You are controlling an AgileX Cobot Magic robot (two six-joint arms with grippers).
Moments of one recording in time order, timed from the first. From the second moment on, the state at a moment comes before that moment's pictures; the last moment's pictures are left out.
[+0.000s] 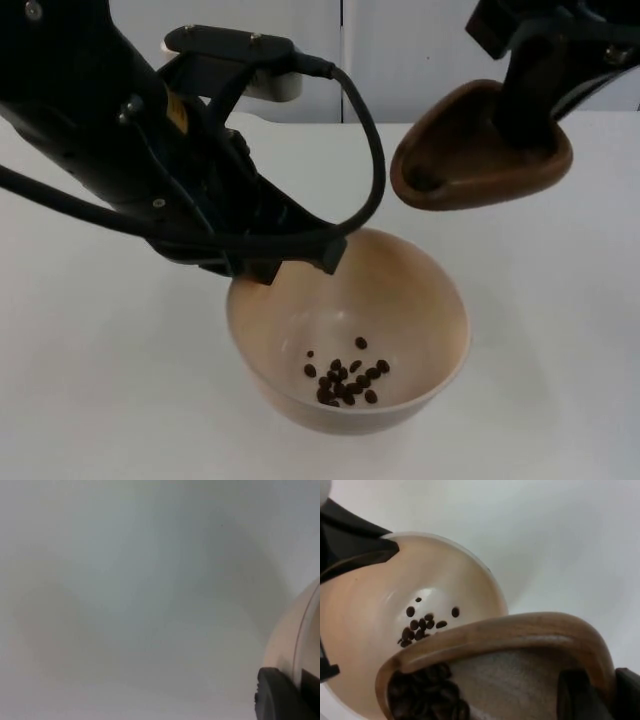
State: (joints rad) right arm 0.65 1.60 -1.40 0.06 1.06 0.00; left arm -0.65 1.58 -0.87 -0.05 0.44 -0.11
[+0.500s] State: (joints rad) right arm 0.61 1.60 -1.40 0.06 1.06 0.01; left arm -0.55 1.58 -0.87 -0.05 0.43 -0.16
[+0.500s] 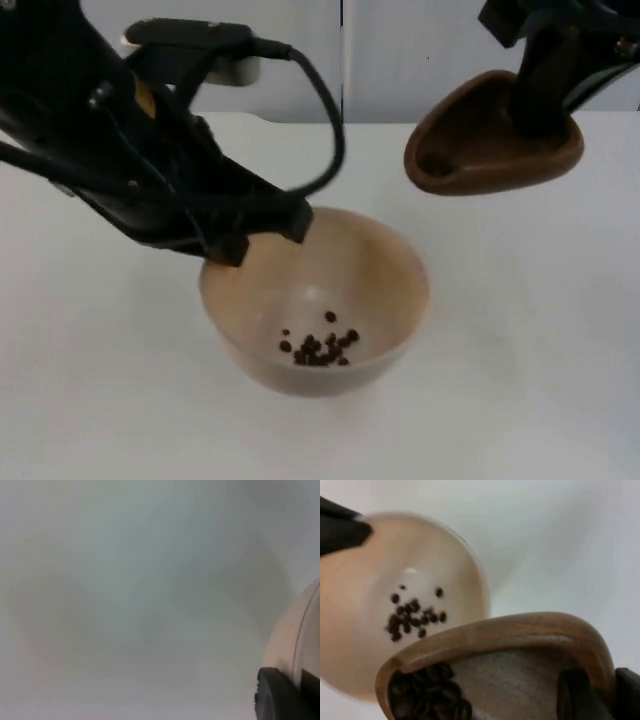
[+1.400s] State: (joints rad) right arm 0.31 1.60 -1.06 0.18 0.68 -0.04; left arm -0.35 1.58 -0.75 -0.06 0.22 -0.24
